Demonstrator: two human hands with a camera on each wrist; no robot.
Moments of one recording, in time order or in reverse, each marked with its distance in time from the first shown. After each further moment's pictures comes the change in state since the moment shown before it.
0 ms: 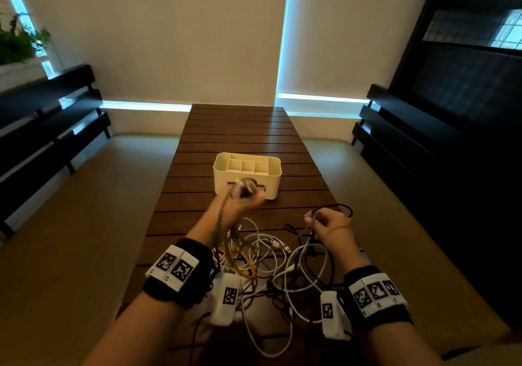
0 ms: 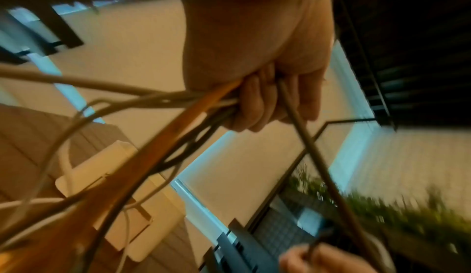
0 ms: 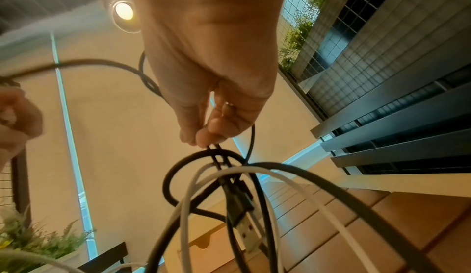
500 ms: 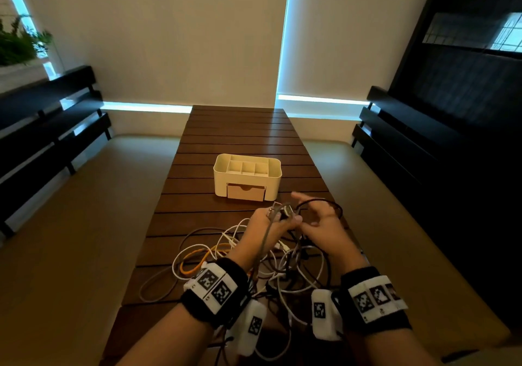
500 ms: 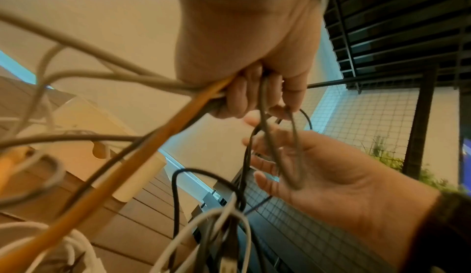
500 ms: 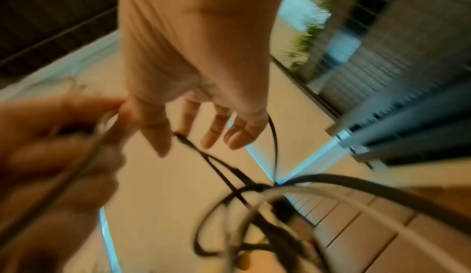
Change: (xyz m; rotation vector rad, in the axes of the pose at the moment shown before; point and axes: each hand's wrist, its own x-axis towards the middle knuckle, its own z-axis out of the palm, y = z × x) left_hand 0.001 -0.017 0.060 0.002 -0.026 -0.029; right_hand -0.014 -0.033 -0.006 0.164 -0.143 -0.155
